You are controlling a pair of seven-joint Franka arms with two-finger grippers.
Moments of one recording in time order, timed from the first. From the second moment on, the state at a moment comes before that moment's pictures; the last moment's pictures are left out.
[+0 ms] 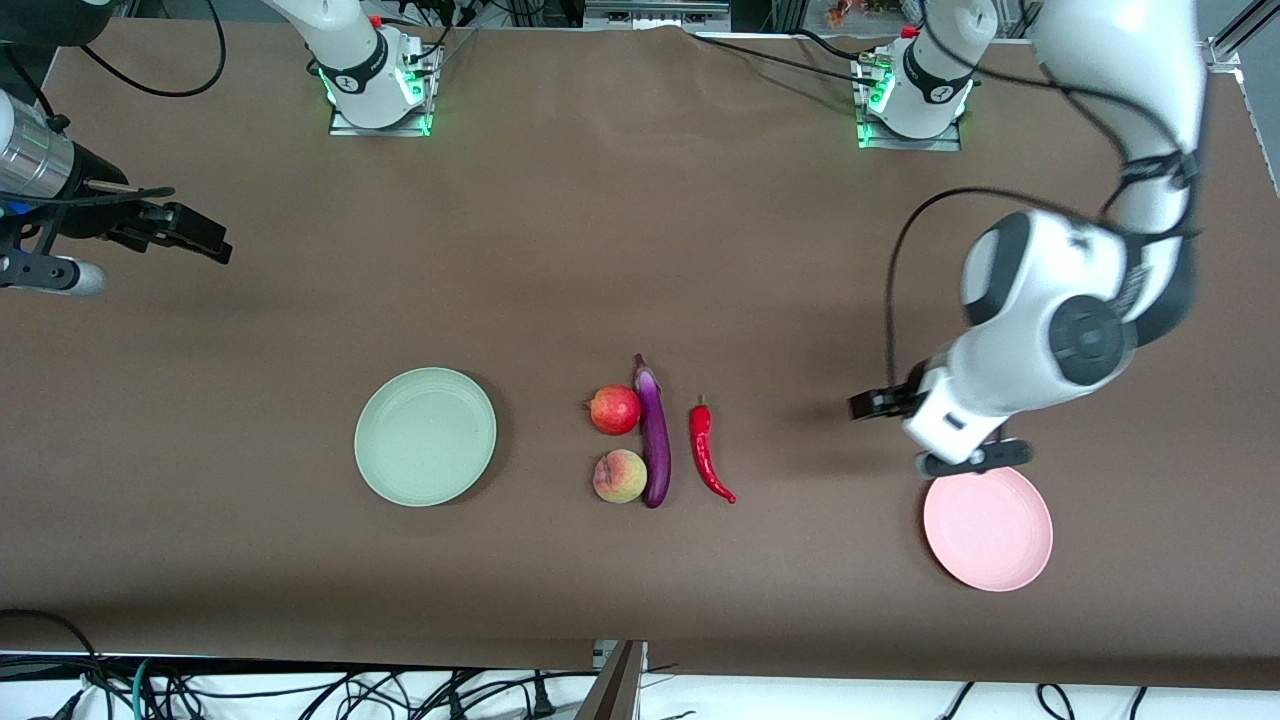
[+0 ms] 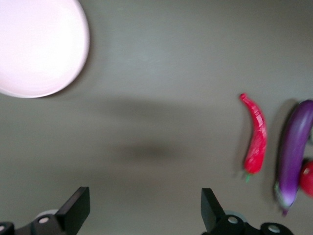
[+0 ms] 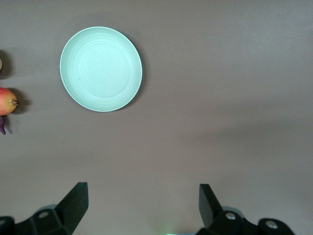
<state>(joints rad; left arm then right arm) -0.25 0.59 -0.03 -1.39 -0.12 1.94 -0.42 0.18 0.08 -0.11 -1.52 0.03 1.51 0.21</state>
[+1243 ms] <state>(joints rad) -0.53 0.91 -0.03 -1.36 -0.12 2.41 -0.67 0.18 0.08 -0.11 -1.52 0.03 1.53 0.21</state>
